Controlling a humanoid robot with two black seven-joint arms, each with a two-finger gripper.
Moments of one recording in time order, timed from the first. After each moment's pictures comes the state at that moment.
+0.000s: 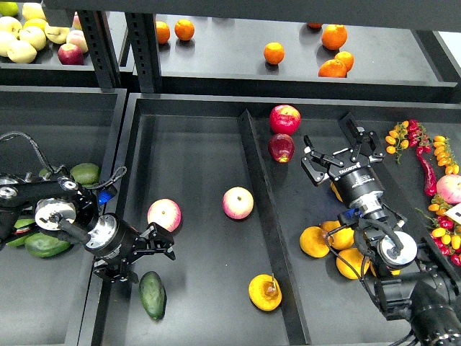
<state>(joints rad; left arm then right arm) -0.97 0.39 0.15 -1.01 0.25 -0.49 0.49 0.39 0.02 1.42 0.72 0.05 0.58 -0.19</state>
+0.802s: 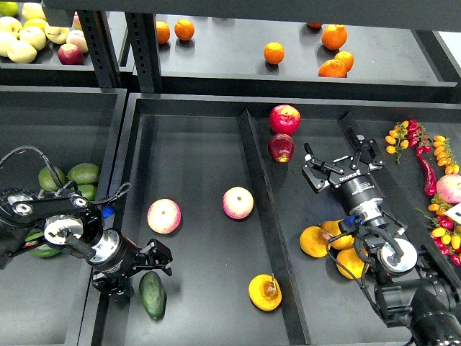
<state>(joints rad) -0.90 0.29 0.19 -0.89 0.28 -0.49 0.49 0.36 0.02 1.43 0.73 0.05 0.58 -0.18</state>
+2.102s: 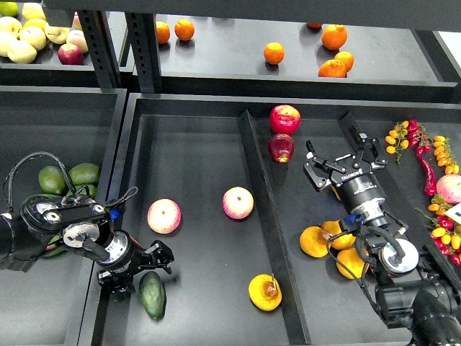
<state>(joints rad) -0.88 0.18 0.19 -0.71 0.30 -0.49 0.49 0.35 0.01 1.43 0.75 0.05 0.58 -0.18</state>
